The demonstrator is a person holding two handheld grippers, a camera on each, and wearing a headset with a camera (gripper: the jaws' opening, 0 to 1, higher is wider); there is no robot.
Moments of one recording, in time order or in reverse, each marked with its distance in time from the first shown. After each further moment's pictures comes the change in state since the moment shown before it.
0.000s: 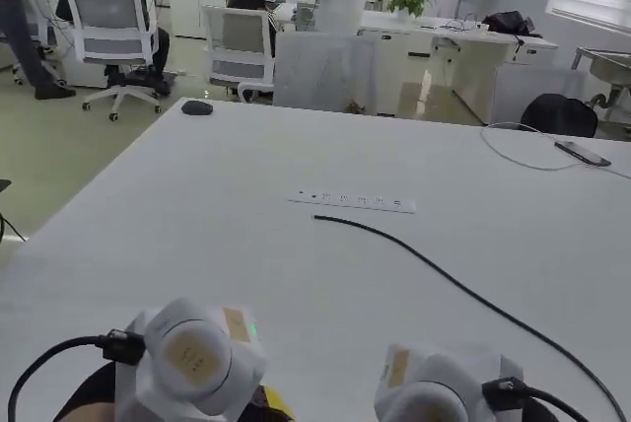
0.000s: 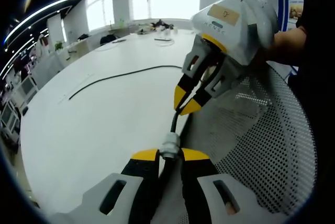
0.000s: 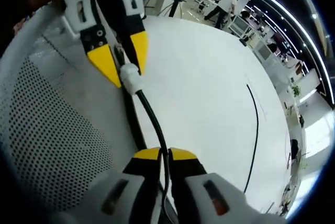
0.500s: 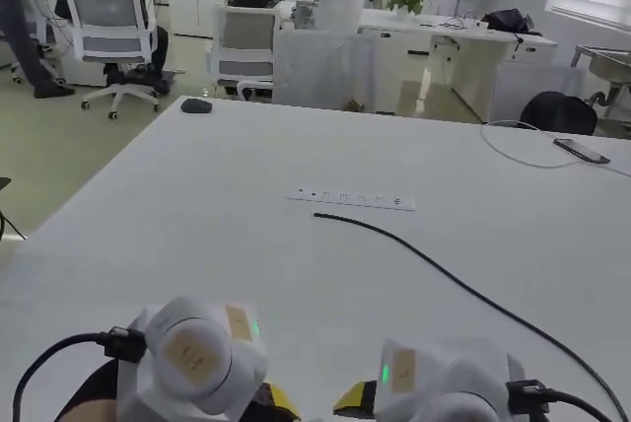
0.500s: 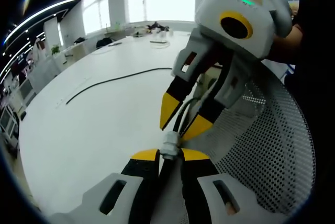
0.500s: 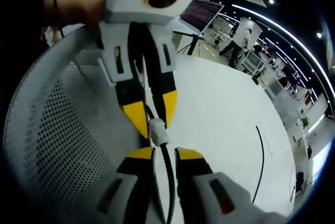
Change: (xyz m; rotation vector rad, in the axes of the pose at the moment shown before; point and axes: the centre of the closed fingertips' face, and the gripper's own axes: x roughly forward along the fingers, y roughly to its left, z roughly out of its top) left arm 0.000 -0.007 0.004 0.029 -0.015 -0.024; right arm -0.020 0.031 0.062 -0.149 -0.319 0.104
